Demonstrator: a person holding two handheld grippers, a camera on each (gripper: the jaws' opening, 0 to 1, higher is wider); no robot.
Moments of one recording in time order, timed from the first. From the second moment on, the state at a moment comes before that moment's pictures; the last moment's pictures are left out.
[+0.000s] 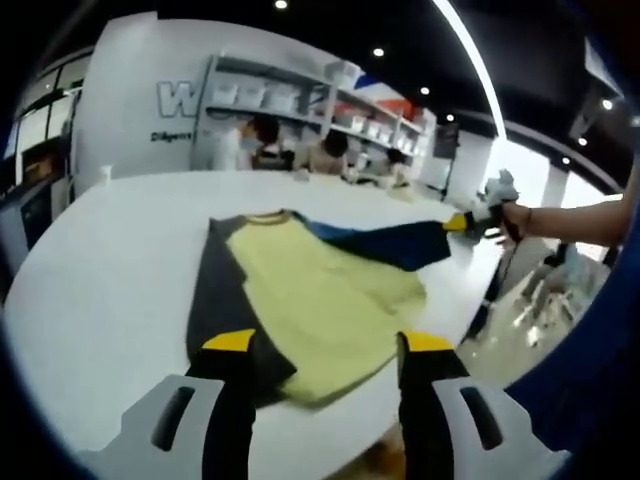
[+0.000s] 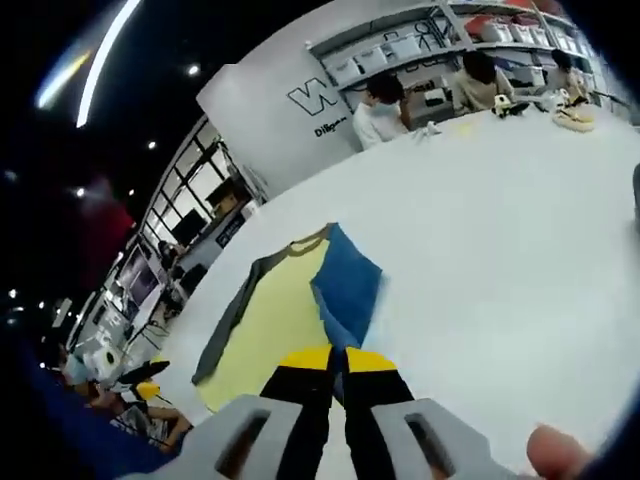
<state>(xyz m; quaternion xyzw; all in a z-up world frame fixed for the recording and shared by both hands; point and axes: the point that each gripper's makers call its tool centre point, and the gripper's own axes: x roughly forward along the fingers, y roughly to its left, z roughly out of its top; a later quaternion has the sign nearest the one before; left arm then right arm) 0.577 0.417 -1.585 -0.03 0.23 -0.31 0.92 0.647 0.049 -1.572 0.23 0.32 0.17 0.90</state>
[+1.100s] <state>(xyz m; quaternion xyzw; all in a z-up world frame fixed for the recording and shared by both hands) 0.569 0.393 -1.584 -0.06 0.25 -0.21 0.94 0.704 -0.125 -1.631 0.37 0.32 0.05 0.87</state>
